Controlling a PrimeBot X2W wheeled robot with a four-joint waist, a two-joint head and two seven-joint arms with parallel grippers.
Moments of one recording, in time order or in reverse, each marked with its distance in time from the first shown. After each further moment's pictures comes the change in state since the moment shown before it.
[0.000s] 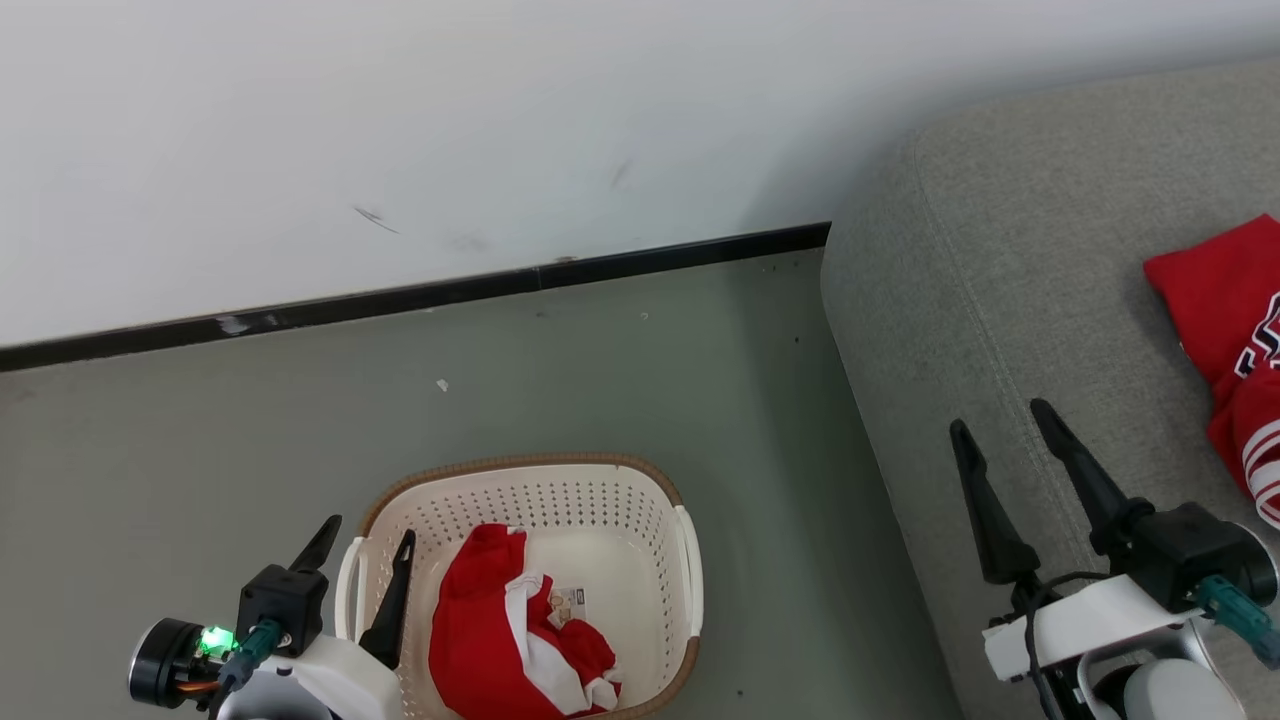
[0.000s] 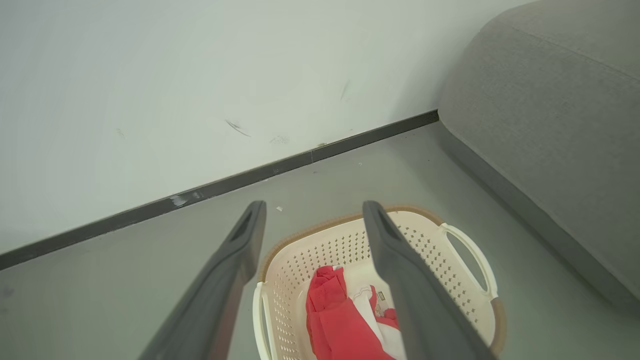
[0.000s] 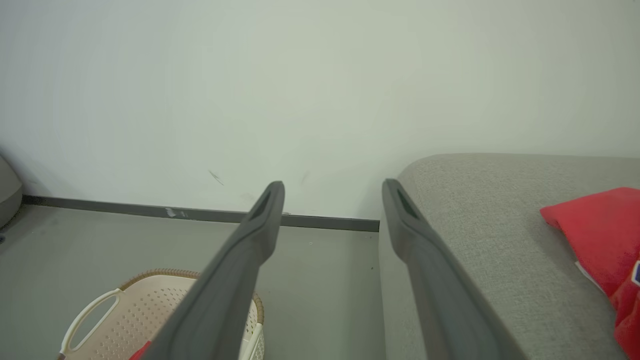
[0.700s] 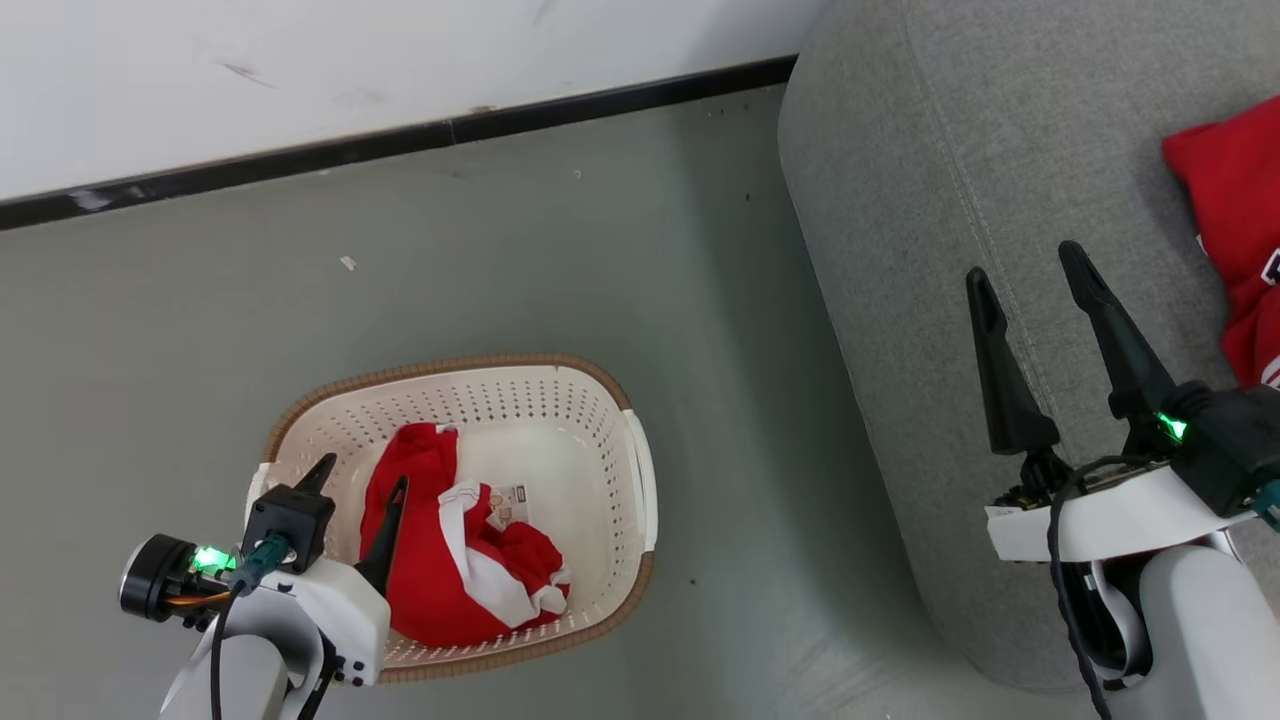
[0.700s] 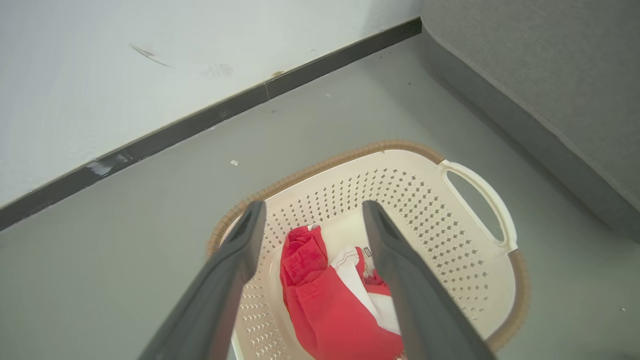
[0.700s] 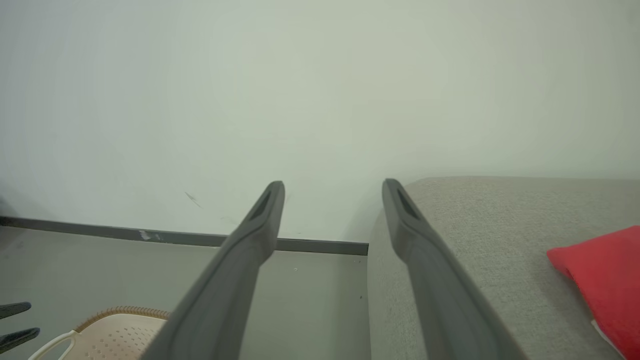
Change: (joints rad) left arm -0.191 0.005 -0.046 0.176 0.044 -0.056 0.030; right arm -0.163 0.000 -0.002 -0.111 0.034 0.000 -0.002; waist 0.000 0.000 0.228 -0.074
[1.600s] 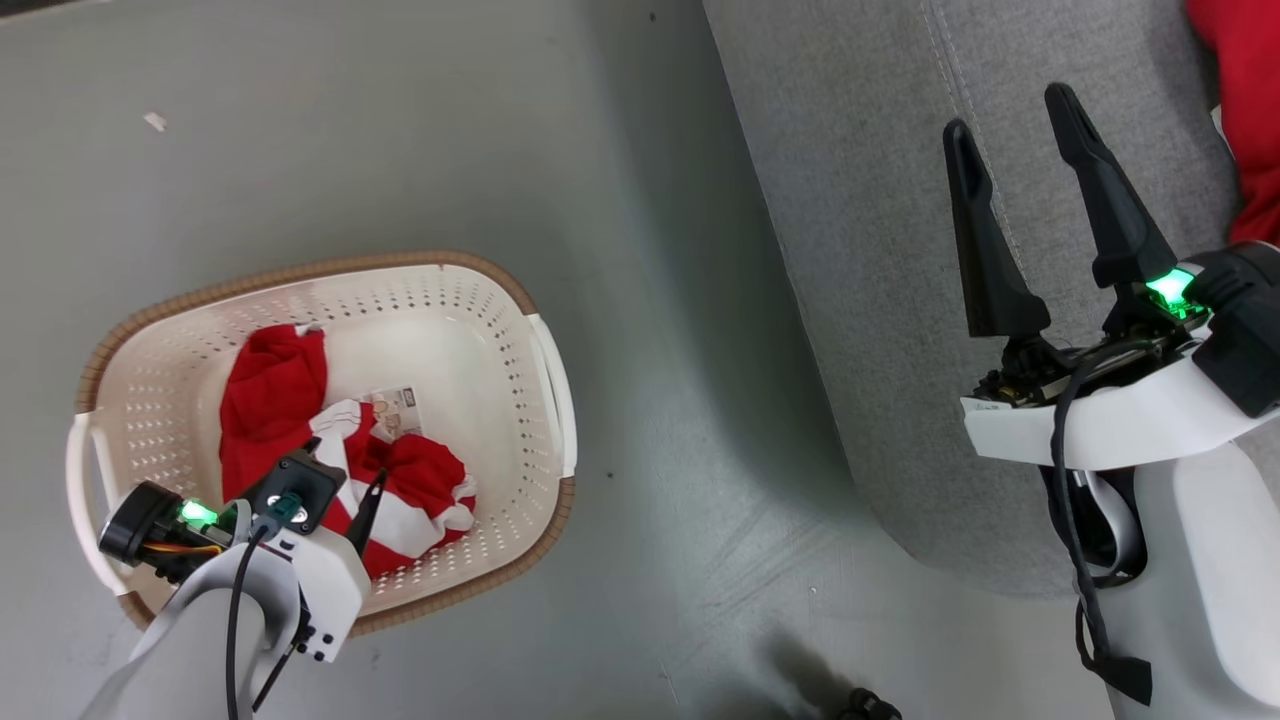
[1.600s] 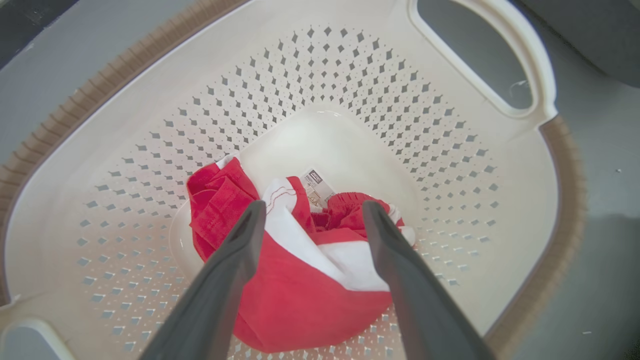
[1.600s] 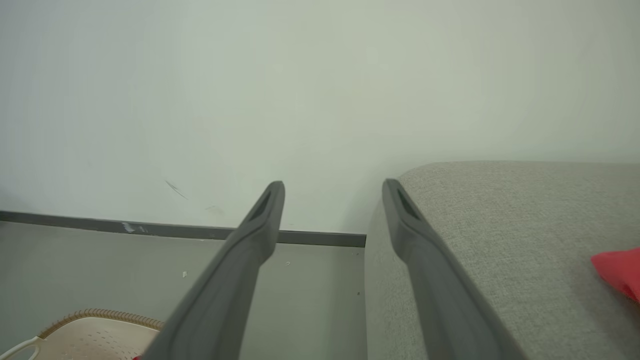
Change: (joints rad) left arm -0.150 0.036 -0.102 0.186 0.111 -0.066 0.044; right arm -0.199 -0.001 0.077 -0.027 0.085 0.000 0.000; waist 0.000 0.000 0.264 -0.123
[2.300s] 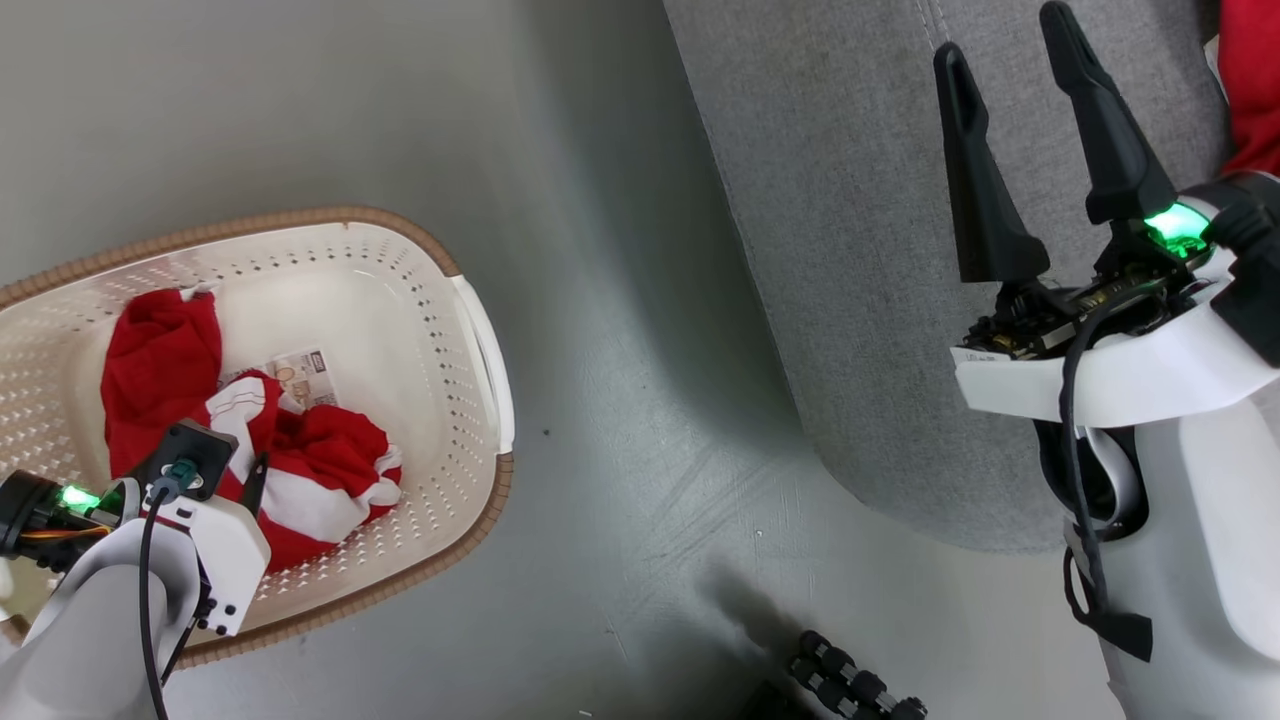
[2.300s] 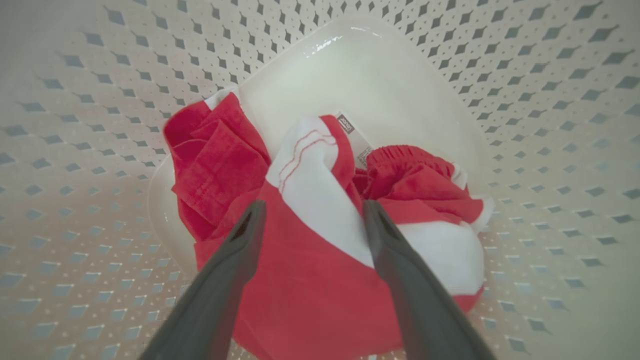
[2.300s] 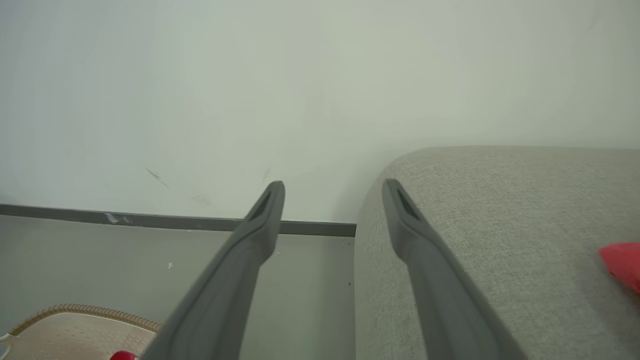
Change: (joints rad) left arm -0.075 0.078 0.042 0.120 0.003 0.018 0.025; right arm -0.097 0.000 0.037 -0.005 0.060 0.000 0.000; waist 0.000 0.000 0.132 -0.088
